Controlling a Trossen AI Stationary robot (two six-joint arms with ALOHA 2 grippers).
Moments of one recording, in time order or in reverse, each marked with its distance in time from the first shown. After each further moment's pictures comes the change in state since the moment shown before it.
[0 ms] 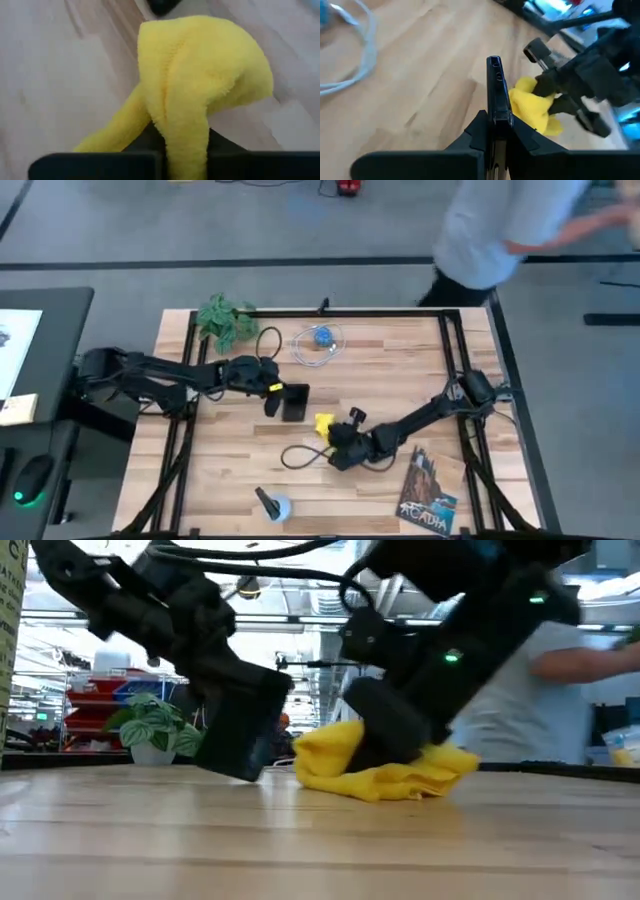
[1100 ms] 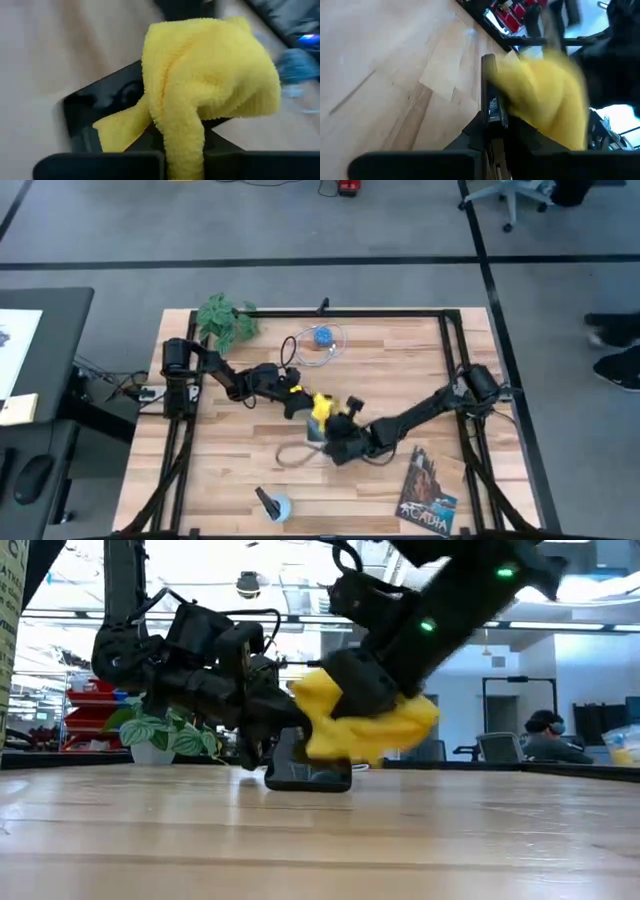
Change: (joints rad) left arm 0.013 0.585 0.055 0.739 0.196 -0.228; right arm -0.064 -0.009 0.072 0.062 0.124 -0.259
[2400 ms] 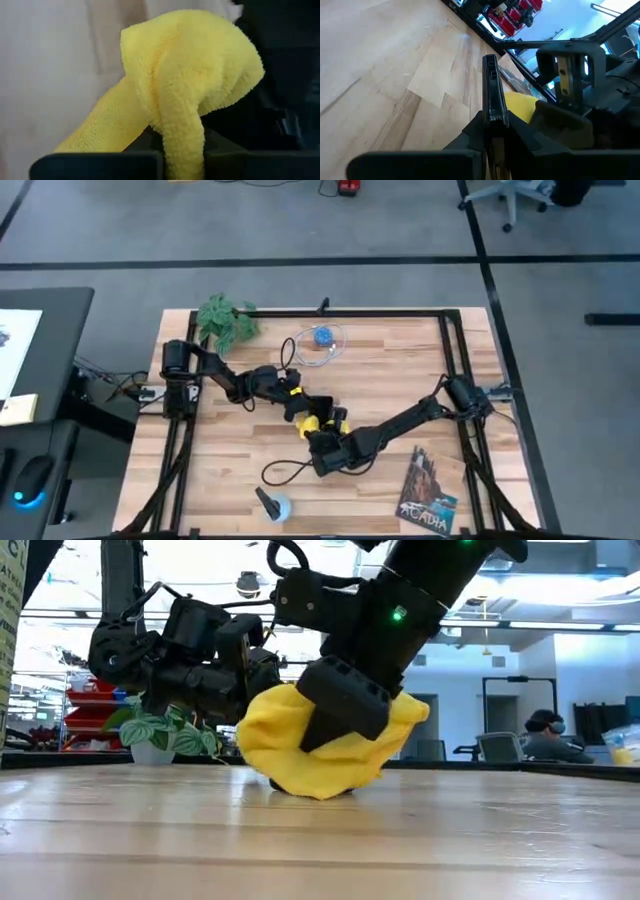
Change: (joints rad) left arm -0.047 -0.001 0.001 0.040 -0.016 -0.004; right arm -0.003 0.143 0.307 -0.374 -0.143 -0.124
